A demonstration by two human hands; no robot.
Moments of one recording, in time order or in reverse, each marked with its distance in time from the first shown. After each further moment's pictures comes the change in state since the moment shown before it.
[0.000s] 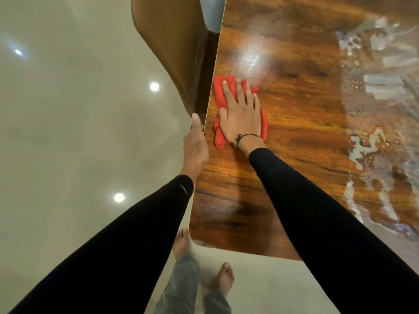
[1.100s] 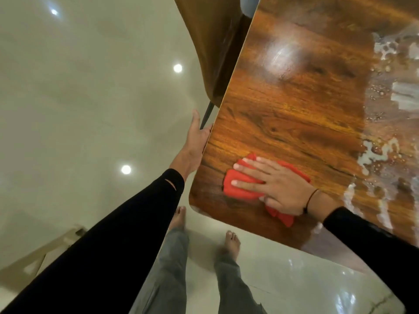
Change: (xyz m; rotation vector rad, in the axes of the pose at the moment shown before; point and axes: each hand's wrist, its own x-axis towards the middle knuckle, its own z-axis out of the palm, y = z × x) left_hand -0.043 -0.018 -0.033 -0.390 -0.316 -0.301; right_hand -0.148 0.127 -0.007 -0.195 -0.413 -1.052
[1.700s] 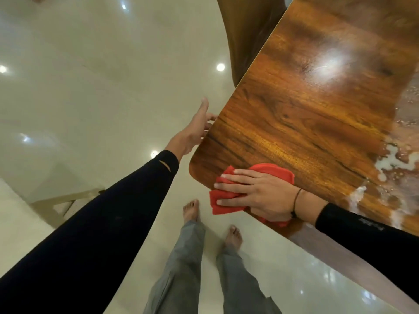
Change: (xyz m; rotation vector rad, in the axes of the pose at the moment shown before) left_hand -0.055 -0.027 0.006 0.408 0.320 0.028; right_hand -0.005 -0.043 0.006 -0.065 -0.033 -0.475
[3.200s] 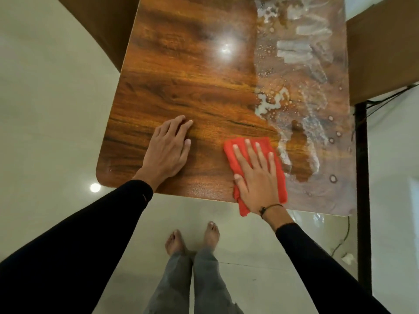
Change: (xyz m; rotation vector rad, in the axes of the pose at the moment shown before) left_hand -0.040 -0.031 0.159 1.196 0.214 0.953; right_hand -0.149 -0.108 0.072 0.145 0.352 1.490
